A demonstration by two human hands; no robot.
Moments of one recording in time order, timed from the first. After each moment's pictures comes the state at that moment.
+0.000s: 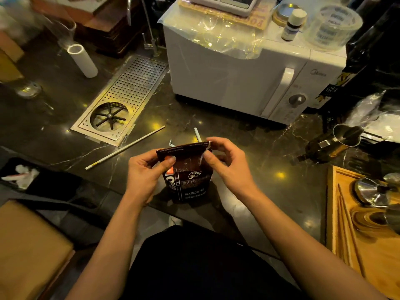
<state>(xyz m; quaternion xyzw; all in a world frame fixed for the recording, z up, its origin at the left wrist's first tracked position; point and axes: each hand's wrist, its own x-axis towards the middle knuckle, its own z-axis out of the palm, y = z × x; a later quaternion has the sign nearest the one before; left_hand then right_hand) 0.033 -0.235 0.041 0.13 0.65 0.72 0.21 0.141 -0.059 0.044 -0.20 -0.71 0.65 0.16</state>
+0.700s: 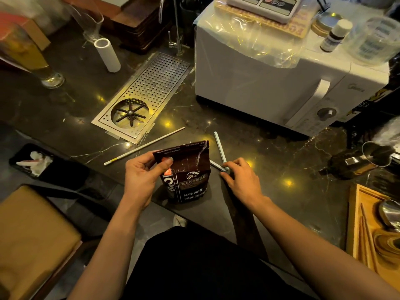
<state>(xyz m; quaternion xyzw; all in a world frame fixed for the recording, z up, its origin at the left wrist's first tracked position) 0.007 -0.275 0.036 0.09 0.66 0.72 0.16 0.120 -0.044 -0.041 -0.25 -0.94 0.25 -0.03</state>
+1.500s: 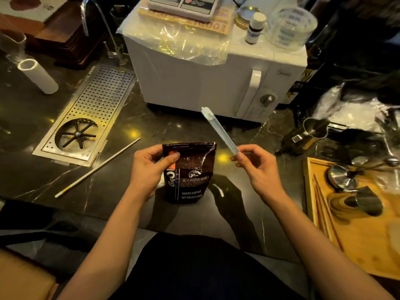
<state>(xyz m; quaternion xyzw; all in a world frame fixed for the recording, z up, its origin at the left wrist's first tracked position) 0.013 -0.167 0.035 0.20 0.64 0.69 0.28 0.198 0.009 0.054 -0.31 -0.72 0.58 0.23</state>
